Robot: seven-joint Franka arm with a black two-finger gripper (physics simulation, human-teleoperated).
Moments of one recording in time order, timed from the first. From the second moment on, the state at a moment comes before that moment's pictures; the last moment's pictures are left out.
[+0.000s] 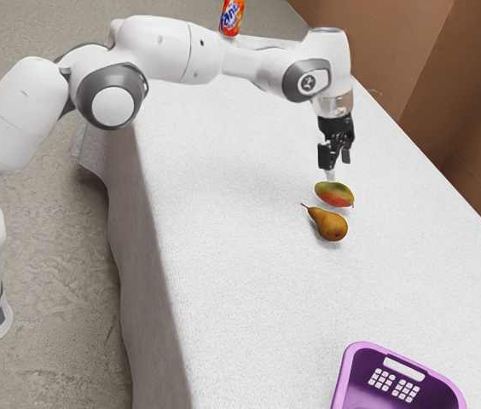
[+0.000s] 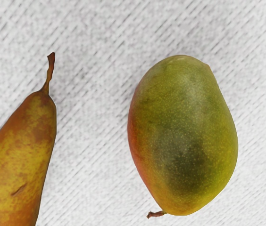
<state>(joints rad) 0.32 0.57 -0.23 -1.17 -0.16 2.04 -2.10</state>
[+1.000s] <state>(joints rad) 0.37 0.63 -0.24 -1.19 -0.23 2.07 -2.03</state>
